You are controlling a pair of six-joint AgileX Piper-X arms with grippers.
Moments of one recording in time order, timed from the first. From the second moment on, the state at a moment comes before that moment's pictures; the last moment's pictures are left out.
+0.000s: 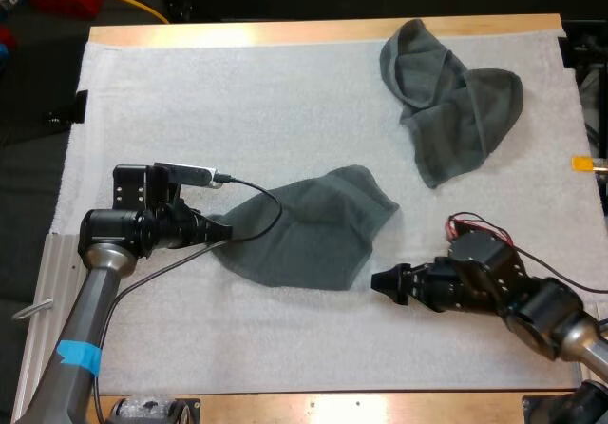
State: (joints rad) left arm -0.01 1.23 -0.80 0.81 0.19 -1.69; right arm 0.70 1.03 -0.55 0.43 -0.33 -1.02
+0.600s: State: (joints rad) left arm -0.01 1.23 -0.80 0.81 0.21 -1.70; right arm 0.70 1.33 -0.55 0.15 -0.40 -0.96
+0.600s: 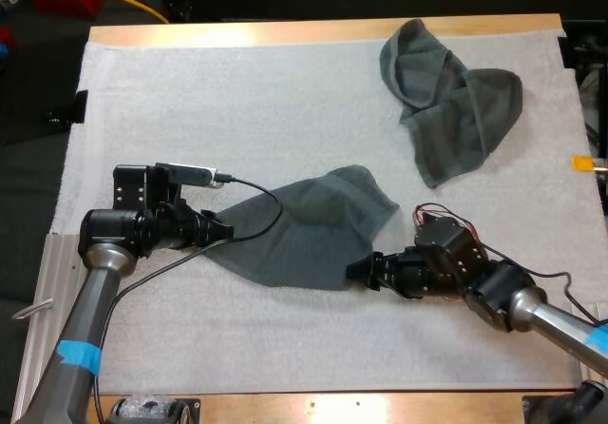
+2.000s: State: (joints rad) left arm -0.01 1.23 -0.80 0.86 0.31 -1.70; right arm 0.70 1.65 -0.55 -0.79 -0.91 -0.61
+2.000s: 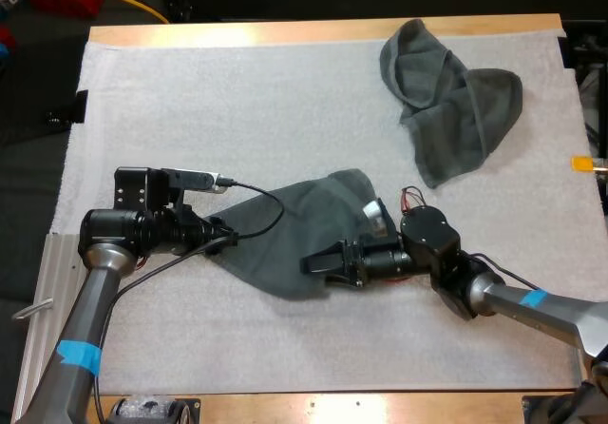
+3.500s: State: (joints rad) left arm -0.01 1.23 -0.80 0.90 0.37 -1.70; right arm 0.84 1.65 -0.55 -0.27 -0.56 -0.80
